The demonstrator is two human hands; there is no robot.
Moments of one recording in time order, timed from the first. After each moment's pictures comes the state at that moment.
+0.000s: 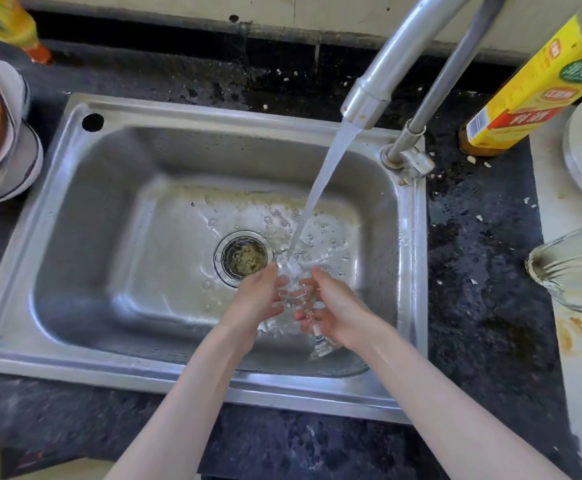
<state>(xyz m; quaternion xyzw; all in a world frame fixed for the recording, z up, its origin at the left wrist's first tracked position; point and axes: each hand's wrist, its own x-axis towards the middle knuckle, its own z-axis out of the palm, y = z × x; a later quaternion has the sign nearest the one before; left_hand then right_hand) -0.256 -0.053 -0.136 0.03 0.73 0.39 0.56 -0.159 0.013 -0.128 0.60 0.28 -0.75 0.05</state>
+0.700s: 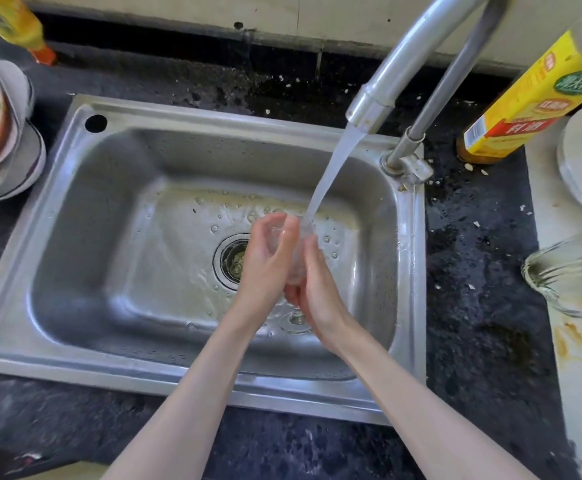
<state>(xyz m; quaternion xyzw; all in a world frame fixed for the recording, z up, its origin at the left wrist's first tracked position) -0.253 -0.027 -0.104 0.19 0.72 0.55 0.39 -0.181 0.003 -0.124 0.42 0.48 -0.76 -0.16</state>
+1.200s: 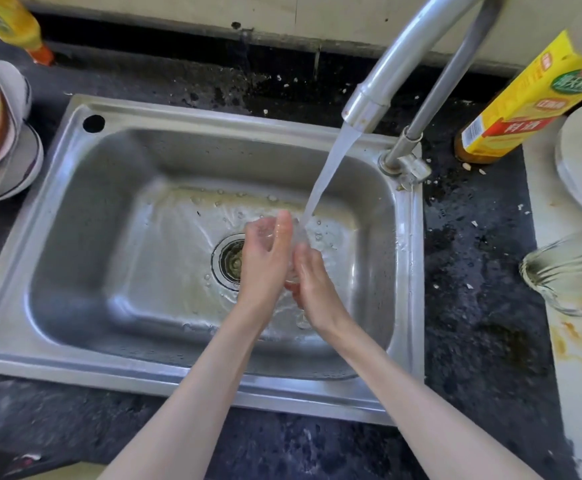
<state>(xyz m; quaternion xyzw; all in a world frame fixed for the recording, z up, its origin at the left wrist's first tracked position) -0.251 -0.020 -0.112 0.10 0.74 0.54 0.38 -0.175 0.004 -0.137 0.41 0.59 -0.69 -0.09</state>
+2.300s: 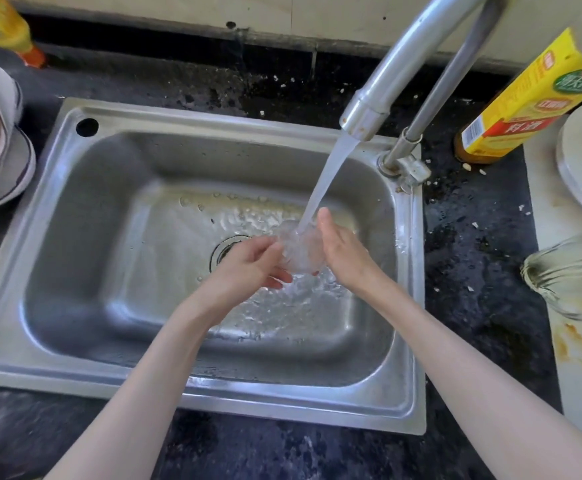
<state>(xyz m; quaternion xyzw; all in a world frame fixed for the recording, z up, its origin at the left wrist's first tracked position) -0.290 -0.034 -0.103 0.24 0.69 0.39 0.56 -0.170 0.070 -0.137 0.46 0.70 -0.55 -0.01</state>
